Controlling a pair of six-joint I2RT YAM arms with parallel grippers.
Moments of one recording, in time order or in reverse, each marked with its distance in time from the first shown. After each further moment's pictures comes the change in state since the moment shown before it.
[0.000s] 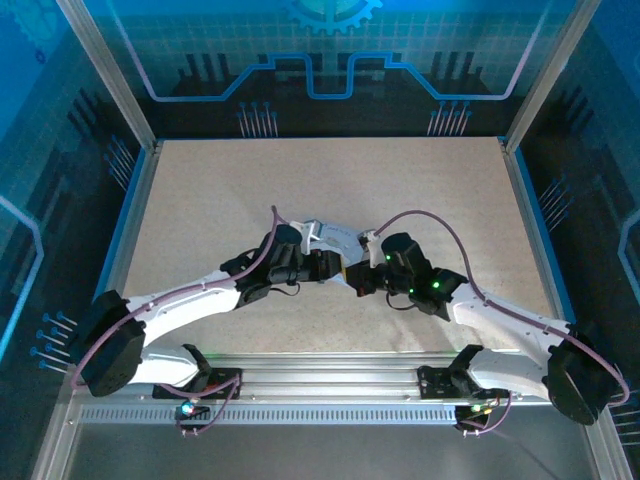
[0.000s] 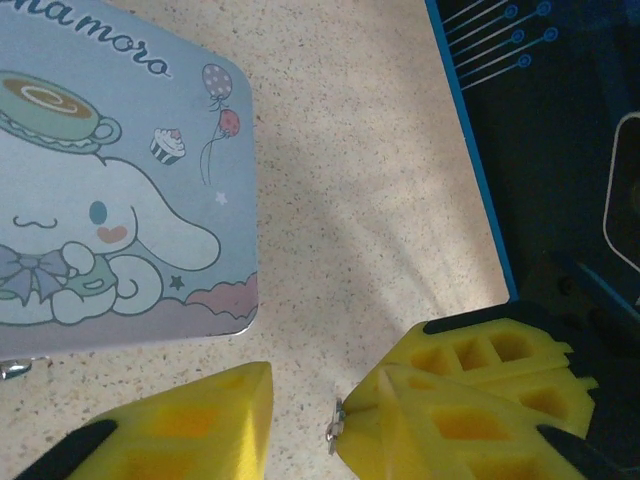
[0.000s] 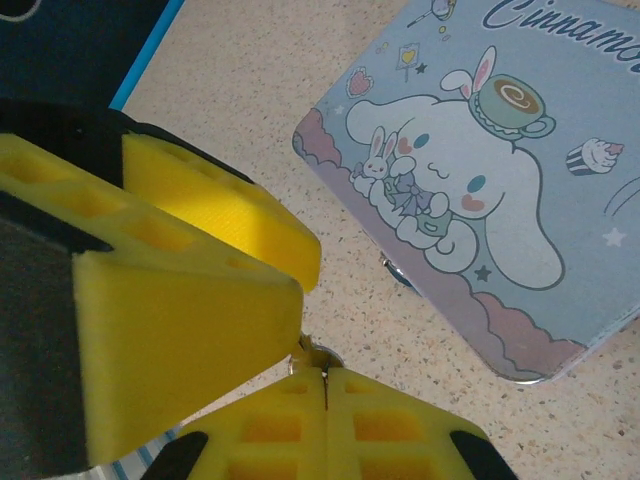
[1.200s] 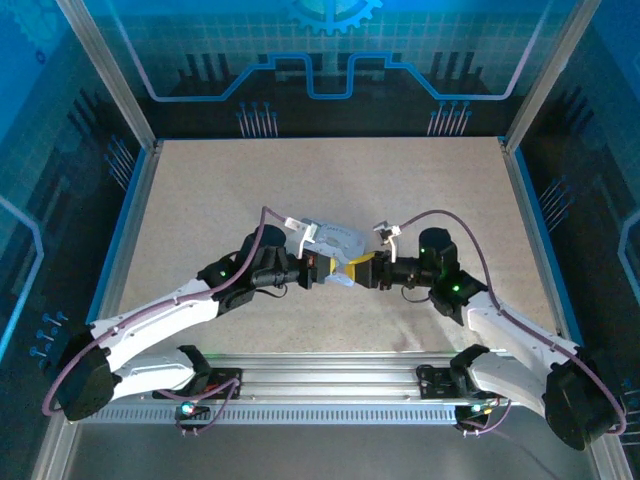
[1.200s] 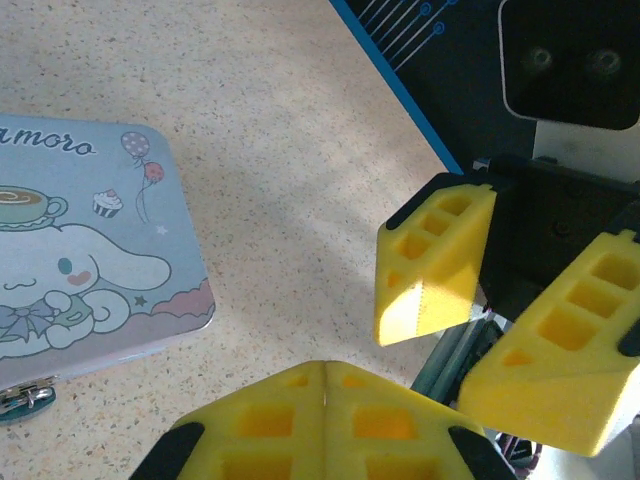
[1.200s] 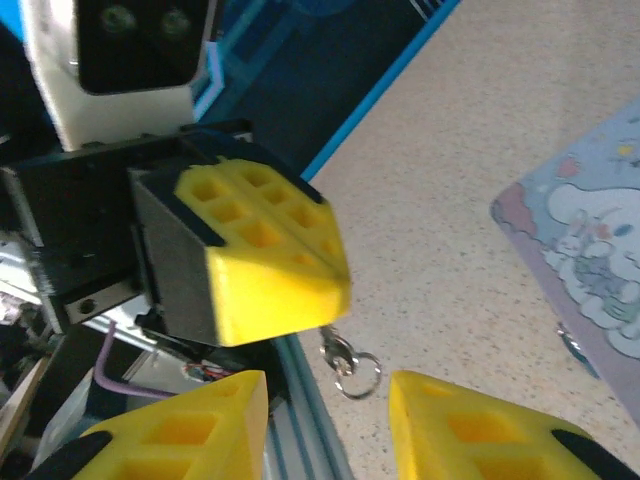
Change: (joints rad) left arm -0.006 -0.179 0.006 -0.103 0.051 0.276; right arm -0.225 -0.102 -0.127 0.346 -0.562 0.042
